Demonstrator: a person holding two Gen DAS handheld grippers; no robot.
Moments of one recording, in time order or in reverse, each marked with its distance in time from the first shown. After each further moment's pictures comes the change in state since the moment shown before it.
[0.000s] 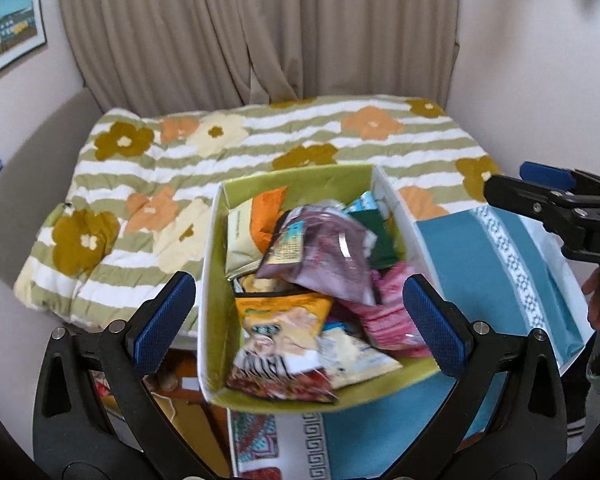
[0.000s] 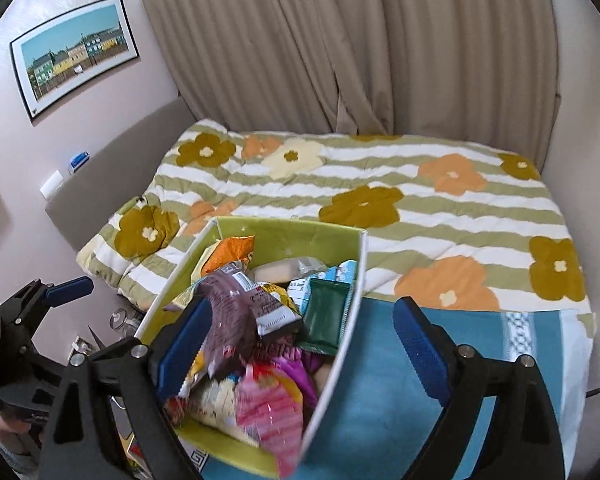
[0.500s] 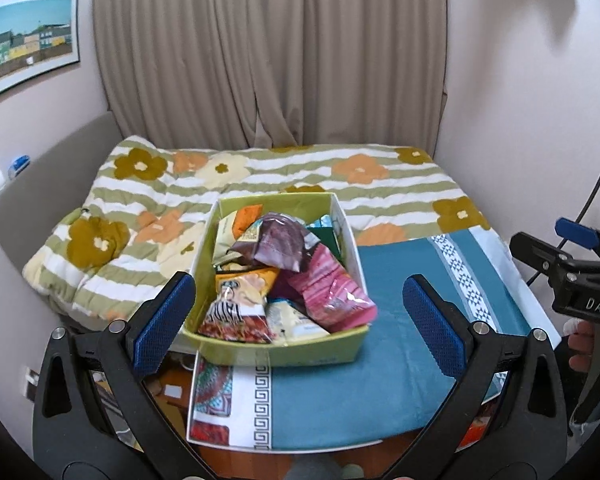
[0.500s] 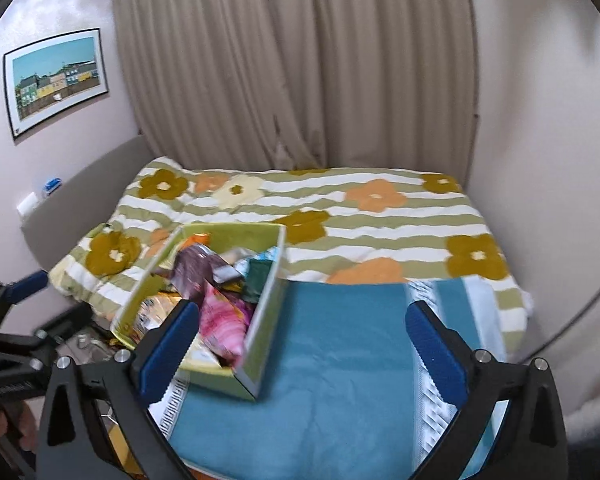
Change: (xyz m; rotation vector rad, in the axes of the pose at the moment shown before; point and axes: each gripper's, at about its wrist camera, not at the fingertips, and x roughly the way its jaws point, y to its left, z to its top) left arm -0.124 -0.065 -0.061 -0.063 -0.184 0.019; right arm -0.142 -0.011 -0.087 0.049 -0.142 -0.232
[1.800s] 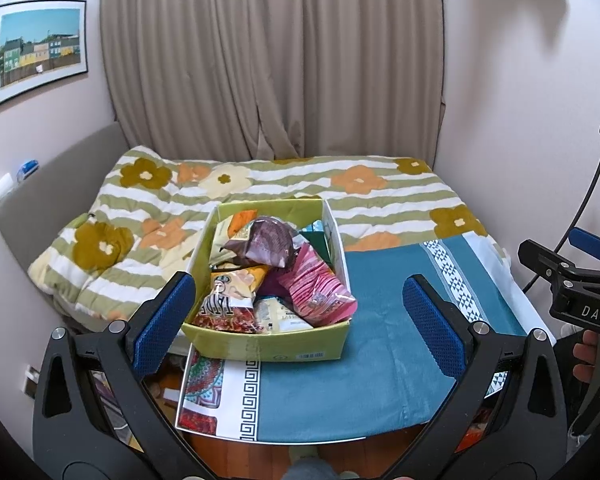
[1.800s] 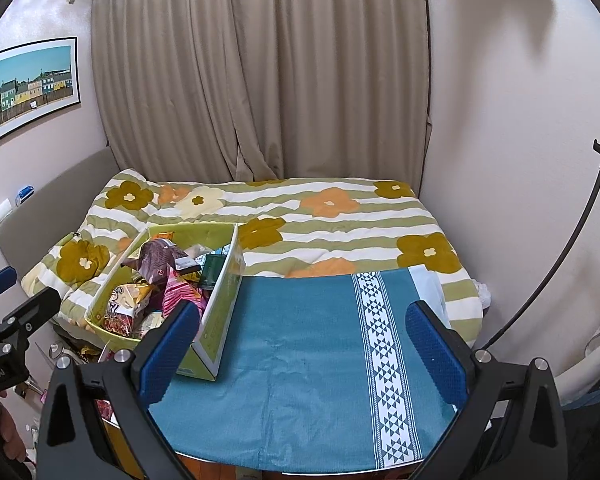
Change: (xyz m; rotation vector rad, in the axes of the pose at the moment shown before) left arm -0.033 -0.025 -0.016 -0.002 -0.049 0.015; right arm -0.044 -0.016 -0.030 0.025 -0.052 -0.115
